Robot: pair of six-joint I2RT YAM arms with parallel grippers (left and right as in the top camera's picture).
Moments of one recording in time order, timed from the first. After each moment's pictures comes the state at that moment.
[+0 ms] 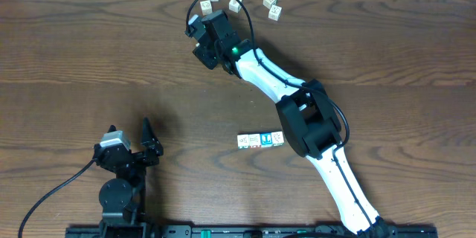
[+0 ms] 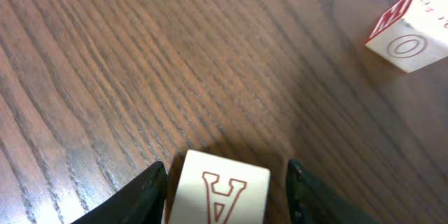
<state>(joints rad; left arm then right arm) -0.03 0.01 0.03 -0.12 -0.17 -0.23 0.62 2.60 2.11 -0.29 -0.10 -0.24</state>
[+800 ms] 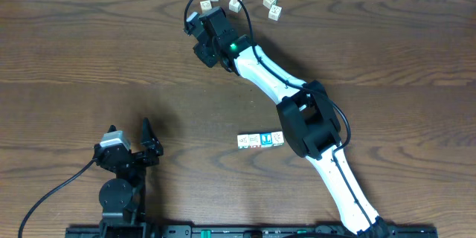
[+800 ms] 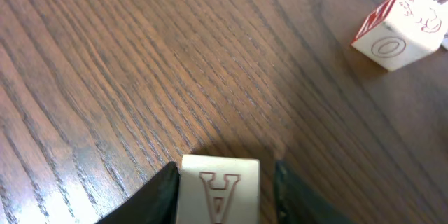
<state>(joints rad) -0.03 0.01 0.03 -0.12 -0.17 -0.23 0.63 2.60 2.16 -0.38 -0.07 -0.23</state>
